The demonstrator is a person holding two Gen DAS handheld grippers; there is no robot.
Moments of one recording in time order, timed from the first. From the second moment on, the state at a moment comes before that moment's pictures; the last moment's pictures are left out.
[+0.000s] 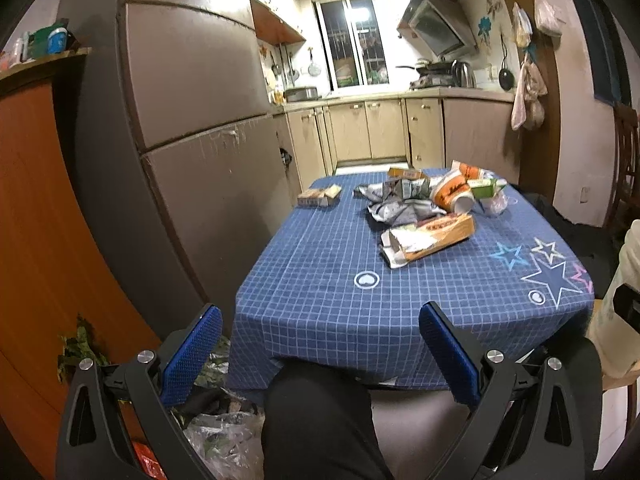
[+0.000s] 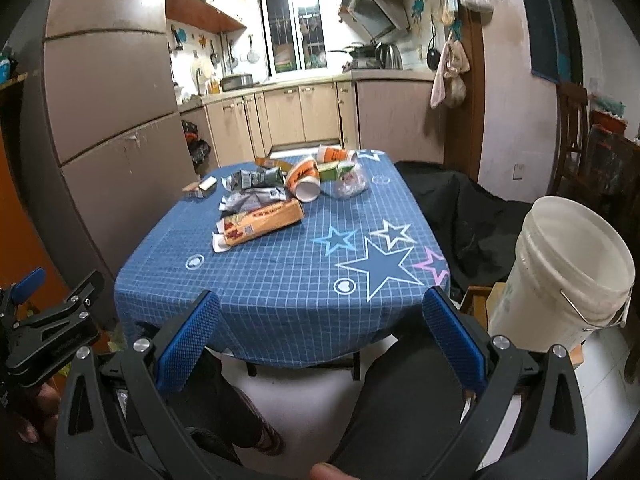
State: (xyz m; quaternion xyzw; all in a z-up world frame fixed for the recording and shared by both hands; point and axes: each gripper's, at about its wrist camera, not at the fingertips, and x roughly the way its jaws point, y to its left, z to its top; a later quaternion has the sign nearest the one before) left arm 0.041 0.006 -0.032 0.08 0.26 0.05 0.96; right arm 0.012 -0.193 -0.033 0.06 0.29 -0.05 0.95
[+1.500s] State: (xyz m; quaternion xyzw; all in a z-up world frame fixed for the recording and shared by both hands) left arm 0.494 0.133 -0.065 0.00 0.40 0.01 0.92; right arm 0.301 -0.190 -0.133 0.23 0.40 0.16 0.87
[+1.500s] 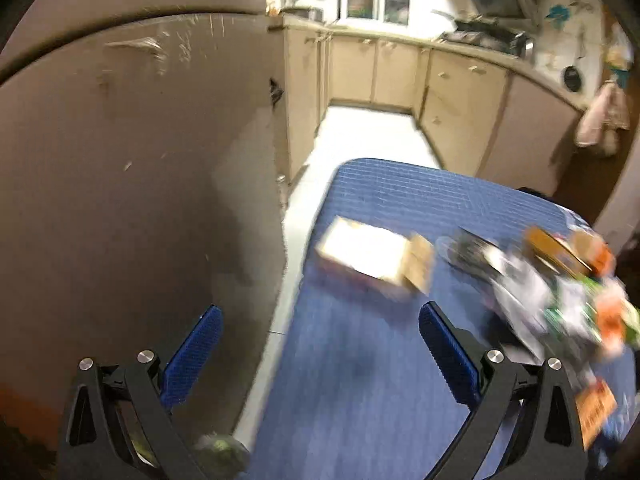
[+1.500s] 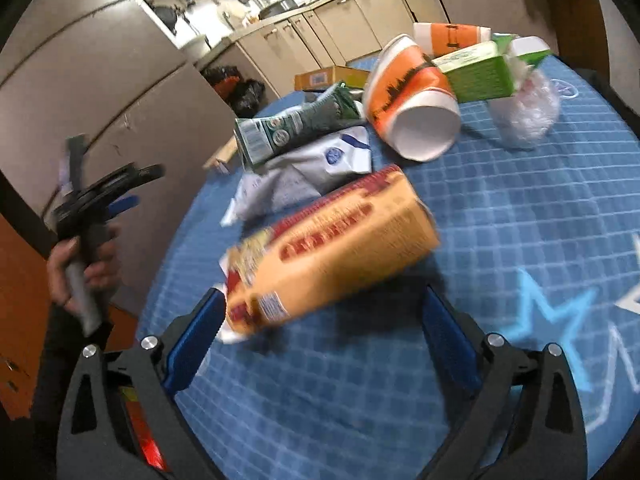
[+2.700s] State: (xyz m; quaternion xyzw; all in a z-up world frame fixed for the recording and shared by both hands) left arm 0.334 0.057 -0.071 0.20 0.41 -0.16 0.88; right arm 0.275 -0.209 -0.123 0.18 0.37 0.11 0.90
